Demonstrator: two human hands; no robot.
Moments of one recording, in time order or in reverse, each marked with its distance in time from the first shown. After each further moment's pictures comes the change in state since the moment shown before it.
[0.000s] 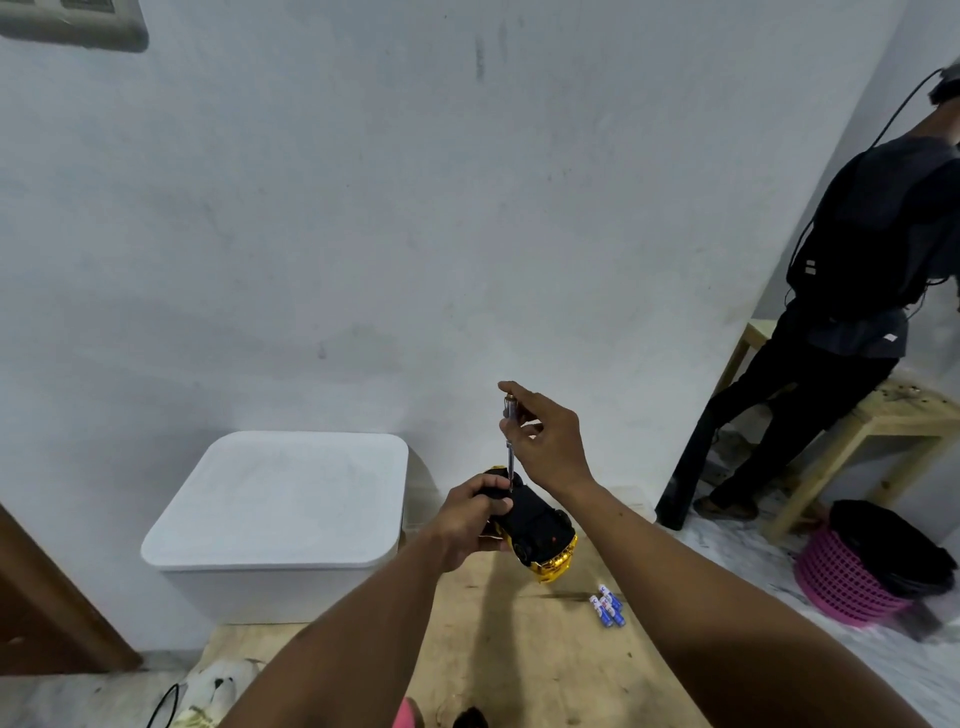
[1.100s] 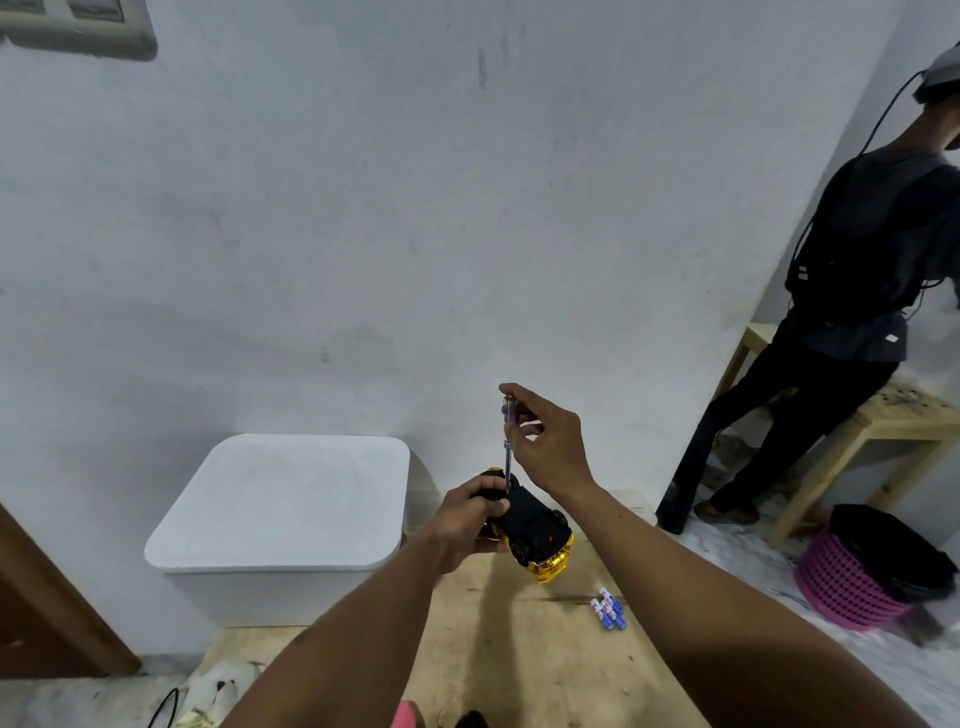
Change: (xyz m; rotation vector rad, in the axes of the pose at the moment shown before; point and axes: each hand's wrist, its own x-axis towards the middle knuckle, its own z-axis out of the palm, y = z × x) left_hand -0.003 0.003 -0.005 -0.006 0.008 0.001; right_hand -0.001 -0.005 0.000 0.003 0.011 -0.026
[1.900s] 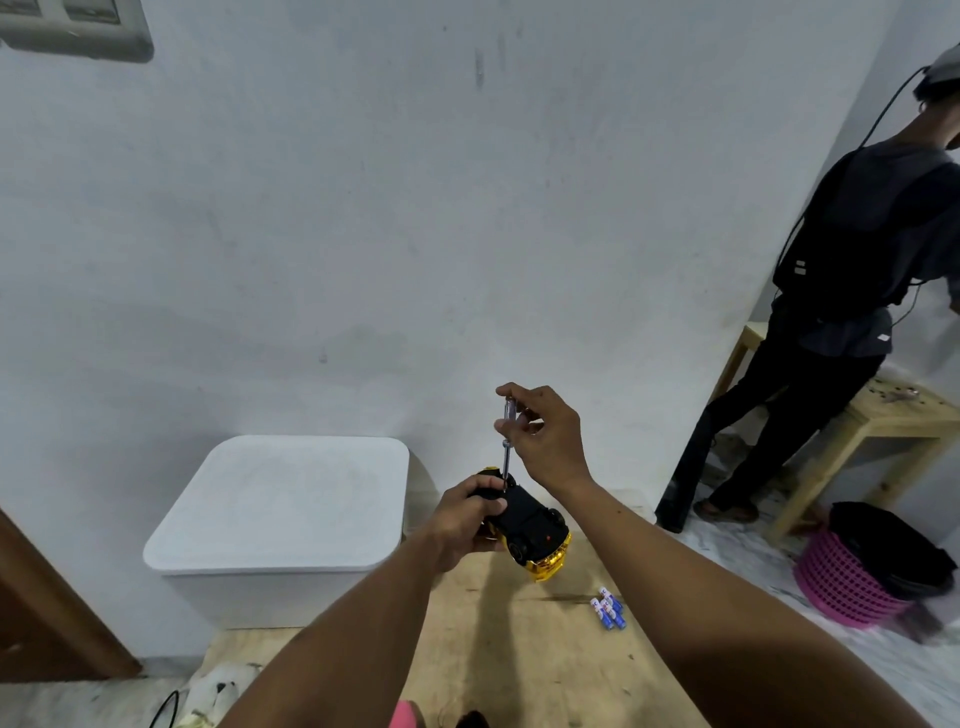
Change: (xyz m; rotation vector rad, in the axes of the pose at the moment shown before) left_hand 0.000 0.001 -0.002 -0.003 0.006 0.001; right_hand 0.006 -0.002 0.001 -0.023 0.026 0.029
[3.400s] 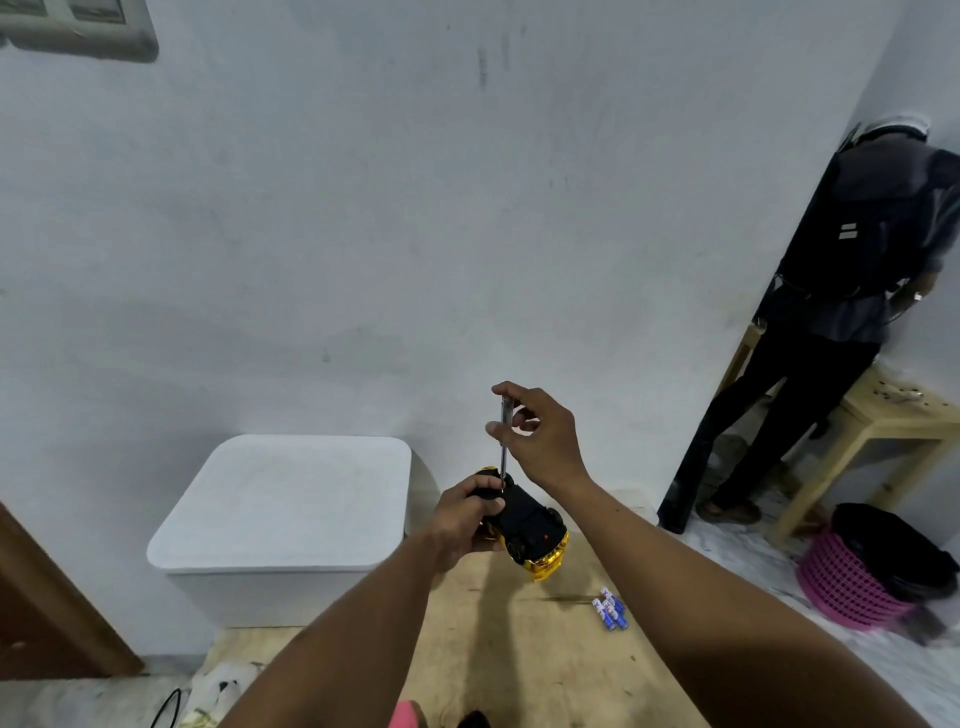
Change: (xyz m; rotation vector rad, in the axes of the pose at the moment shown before) left_hand 0.001 -0.002 -0.004 -0.014 0.024 -0.005; right_hand -0.002 -0.006 0.003 0.026 -0.035 0.028
